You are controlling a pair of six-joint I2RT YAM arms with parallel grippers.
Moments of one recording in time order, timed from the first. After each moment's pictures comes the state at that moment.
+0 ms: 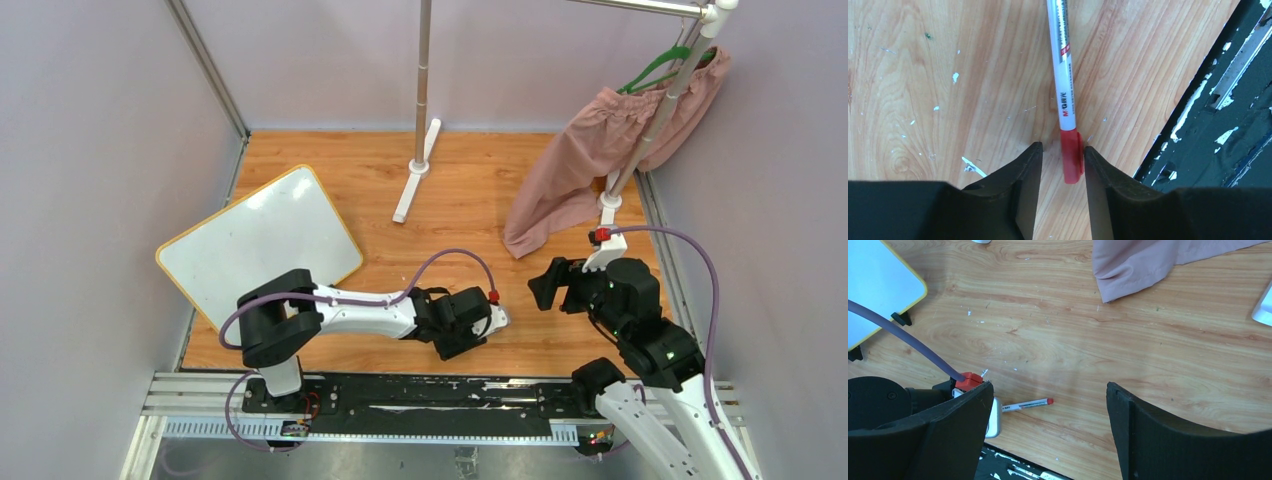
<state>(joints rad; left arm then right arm) -1.25 1.73 1.00 -0.37 0.02 -0.02 0.44 0.43 0.74 -0.77 0.00 0.34</state>
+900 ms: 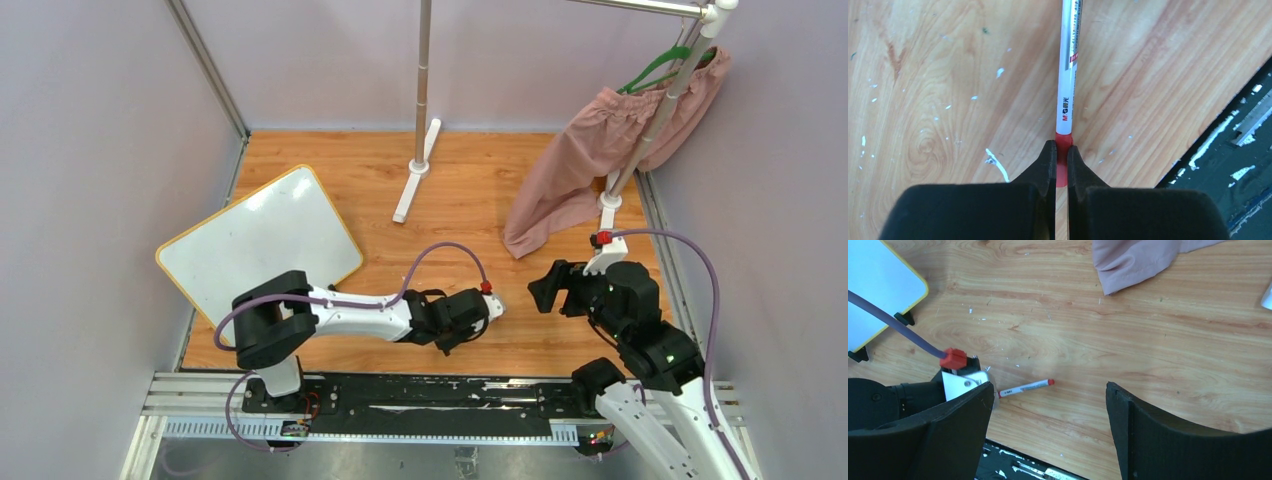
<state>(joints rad) -1.27 1.71 0.98 -0.31 -0.15 -0.12 0.44 0.41 0.74 -0.78 0.01 0.37</state>
